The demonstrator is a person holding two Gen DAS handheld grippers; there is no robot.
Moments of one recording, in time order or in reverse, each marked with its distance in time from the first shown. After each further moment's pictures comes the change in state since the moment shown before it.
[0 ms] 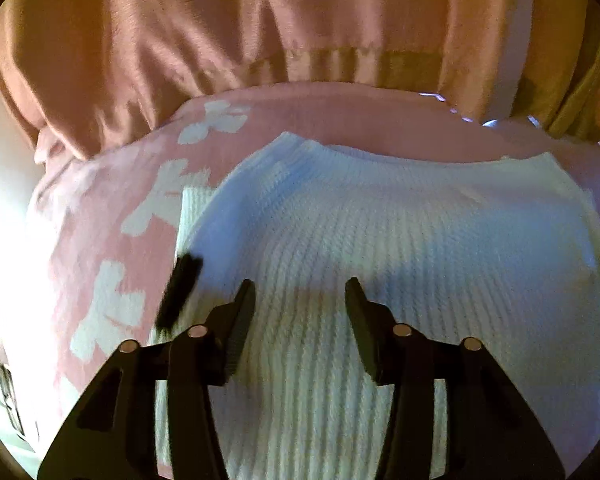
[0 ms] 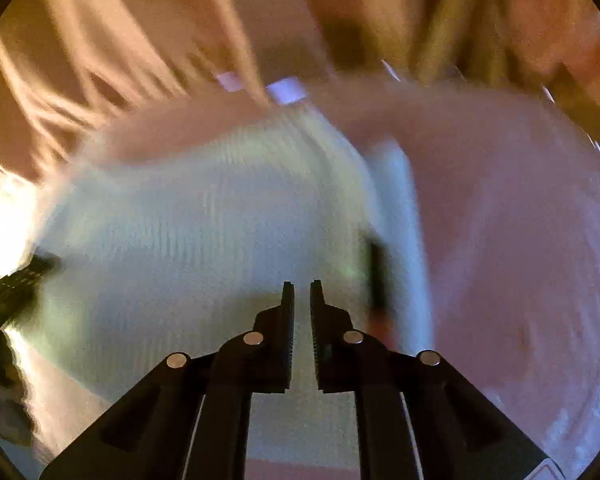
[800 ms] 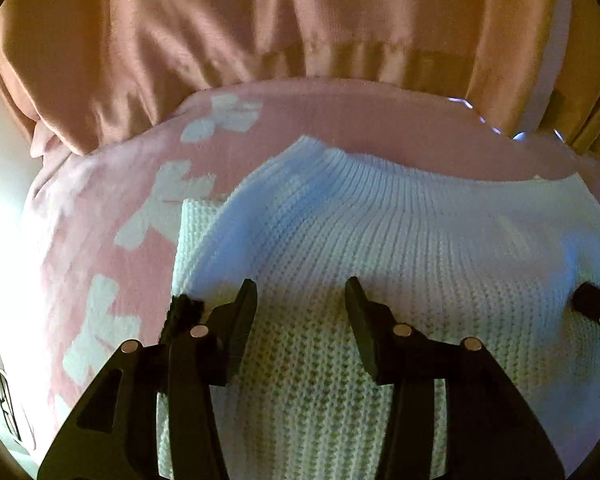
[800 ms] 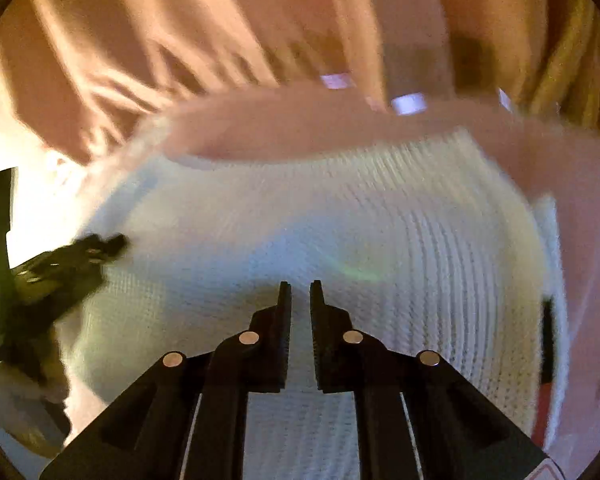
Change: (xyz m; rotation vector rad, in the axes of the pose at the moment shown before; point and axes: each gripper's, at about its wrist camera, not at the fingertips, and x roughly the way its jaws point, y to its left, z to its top) left arm 0.034 0.012 0.030 -0.037 0.008 0.030; right arm 0.001 0.107 0.024 -0.150 -0.124 0.219
